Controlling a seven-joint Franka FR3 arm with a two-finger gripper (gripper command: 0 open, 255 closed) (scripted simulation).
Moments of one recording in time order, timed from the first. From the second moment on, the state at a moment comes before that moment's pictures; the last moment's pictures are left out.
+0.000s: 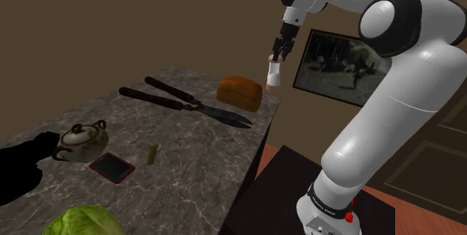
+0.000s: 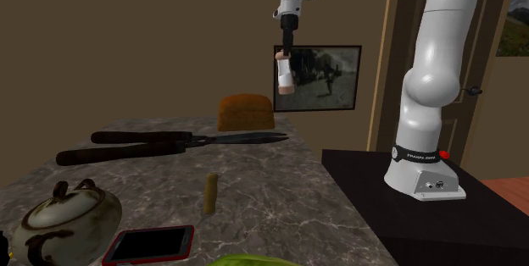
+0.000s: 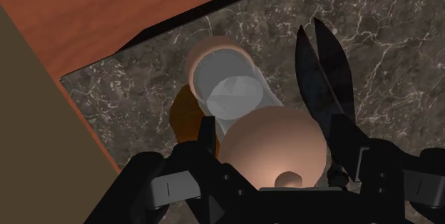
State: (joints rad) arm -0.28 -0.07 -0.41 -1.80 0.12 1.66 -0.60
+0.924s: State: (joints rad) arm -0.28 -0.06 -0.42 -1.97 0.13 1.84 -0.63
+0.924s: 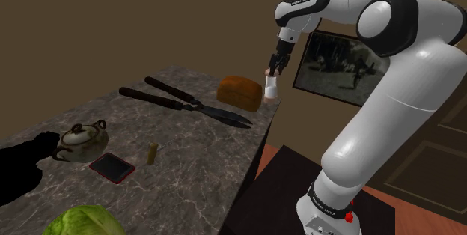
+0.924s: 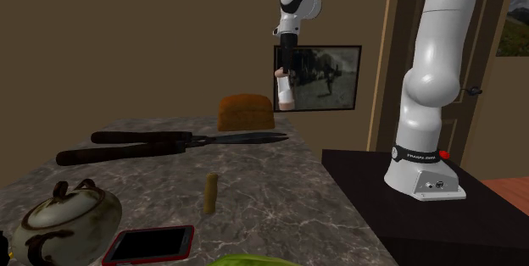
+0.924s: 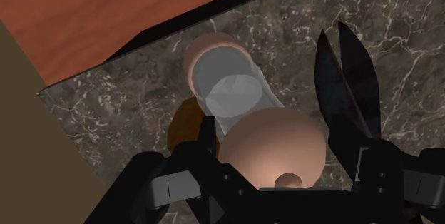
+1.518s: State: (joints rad) arm -0.28 -0.03 -0.42 -2.06 0.15 1.96 -0.66
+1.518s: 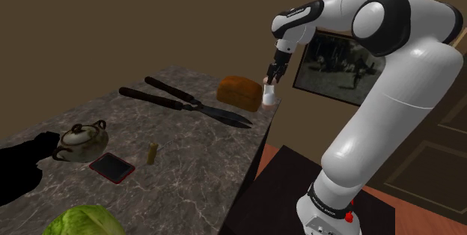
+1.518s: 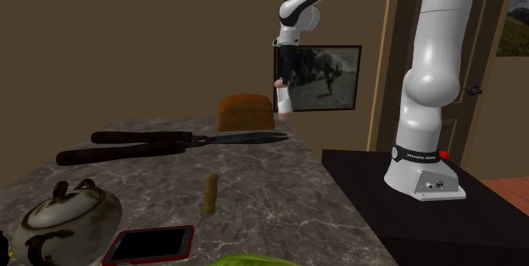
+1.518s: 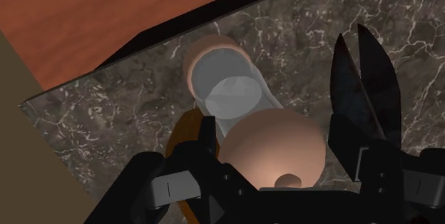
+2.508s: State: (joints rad) arm -0.28 0.01 -0.42 -2.11 0.17 2.04 -0.68
